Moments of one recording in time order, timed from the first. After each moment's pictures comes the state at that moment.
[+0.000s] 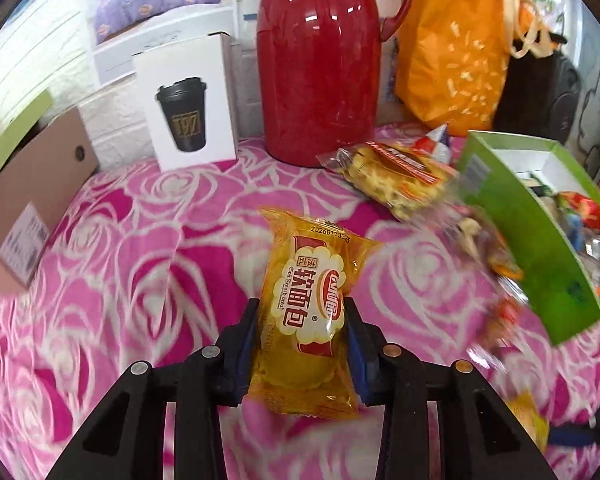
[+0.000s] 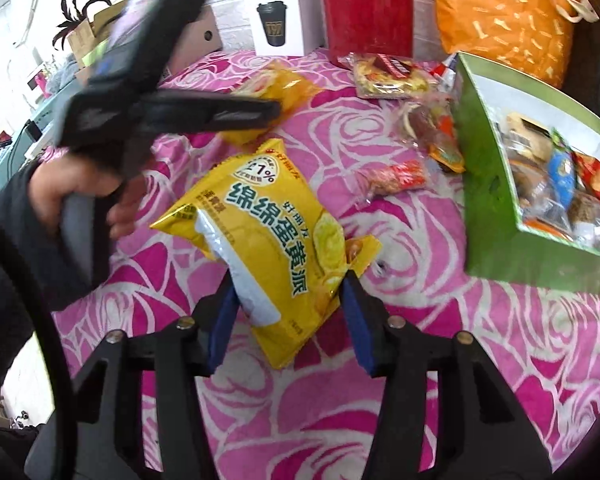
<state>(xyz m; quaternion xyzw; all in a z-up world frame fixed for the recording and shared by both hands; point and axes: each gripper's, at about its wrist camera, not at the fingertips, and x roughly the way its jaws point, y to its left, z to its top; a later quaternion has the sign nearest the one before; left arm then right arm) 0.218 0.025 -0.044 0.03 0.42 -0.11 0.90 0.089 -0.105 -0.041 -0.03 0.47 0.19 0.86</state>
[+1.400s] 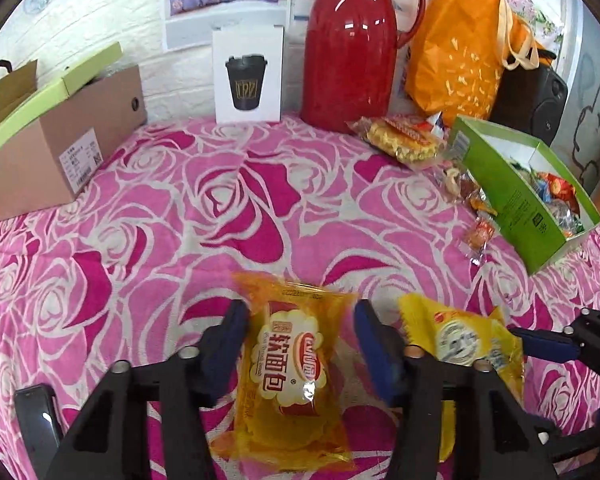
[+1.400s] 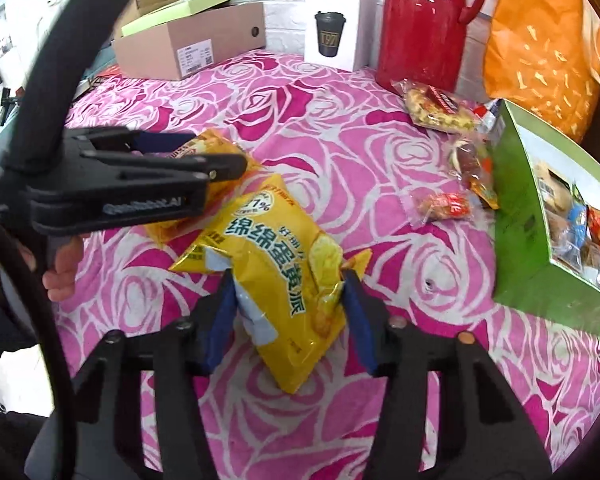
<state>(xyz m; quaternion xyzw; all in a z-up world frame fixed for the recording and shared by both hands) 0.141 0.067 -0.052 0.00 0.43 -0.09 0.90 0.071 -0.064 -0.043 -0.10 0.44 0.23 0.86</state>
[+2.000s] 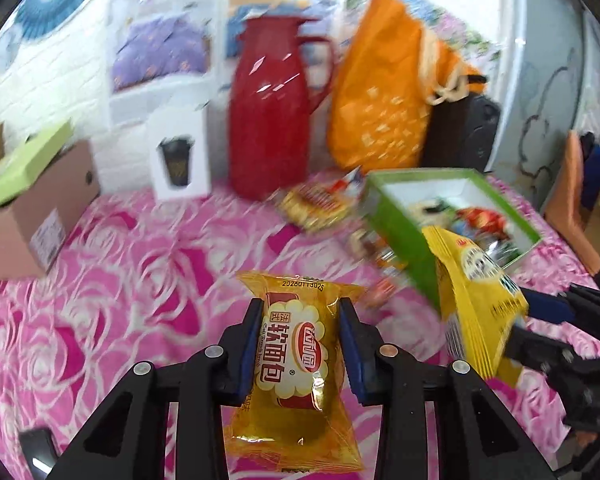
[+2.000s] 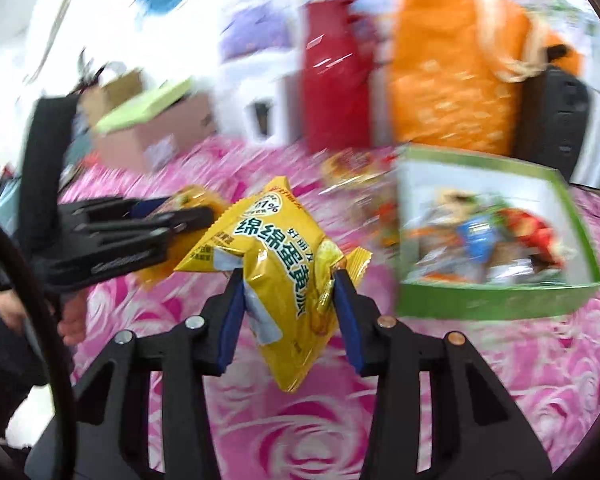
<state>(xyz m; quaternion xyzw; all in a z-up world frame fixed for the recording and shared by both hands) 0.122 0.009 0.026 0.01 0.34 -0.18 0.92 0.049 -0.152 0.036 -0.01 0.33 0.16 0.93</state>
